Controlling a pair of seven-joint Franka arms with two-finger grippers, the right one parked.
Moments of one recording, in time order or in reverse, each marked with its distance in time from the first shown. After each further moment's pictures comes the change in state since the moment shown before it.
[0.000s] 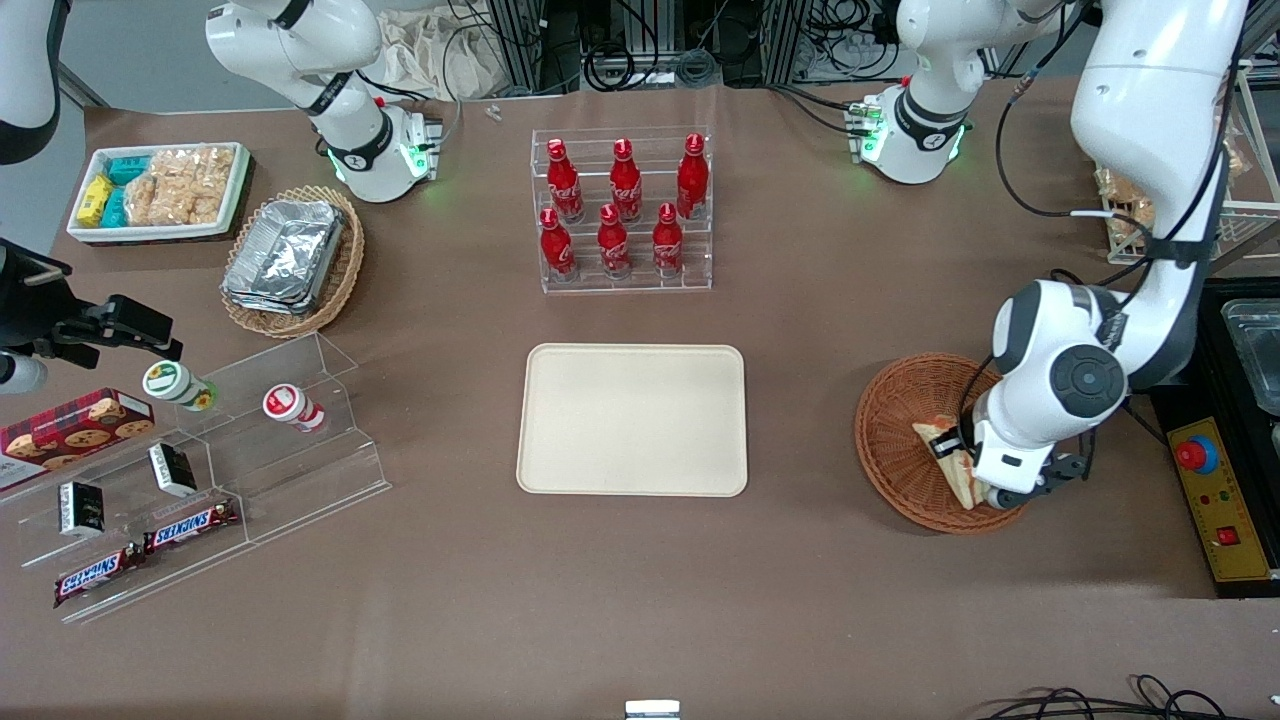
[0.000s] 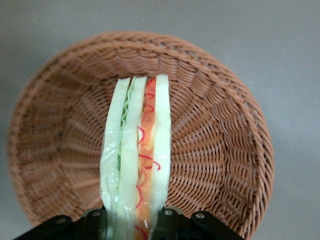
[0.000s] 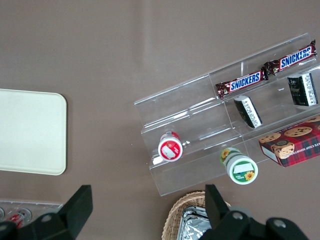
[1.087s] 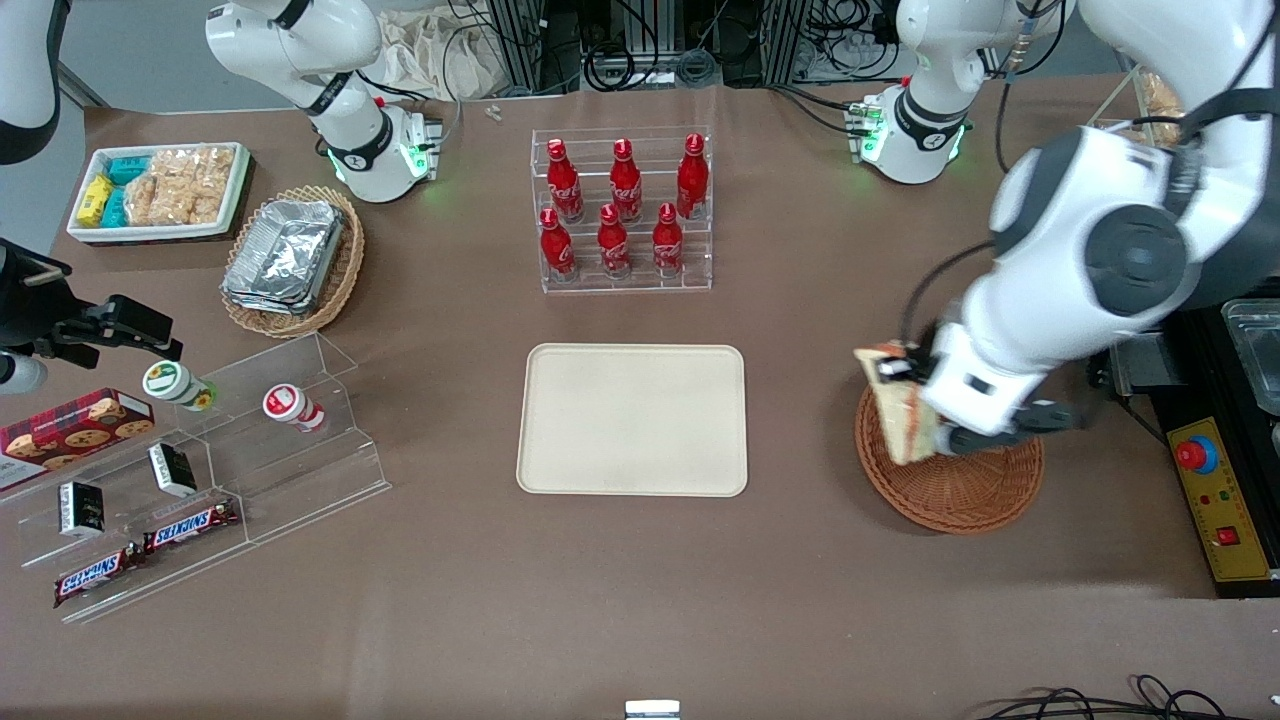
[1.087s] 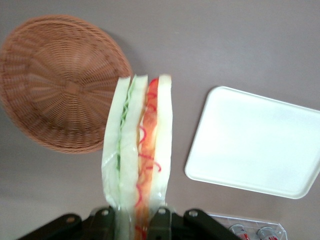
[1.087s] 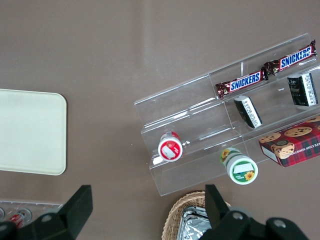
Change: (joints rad) arm -0.032 -0.050 -0.313 0.449 -0.122 -0.552 0.002
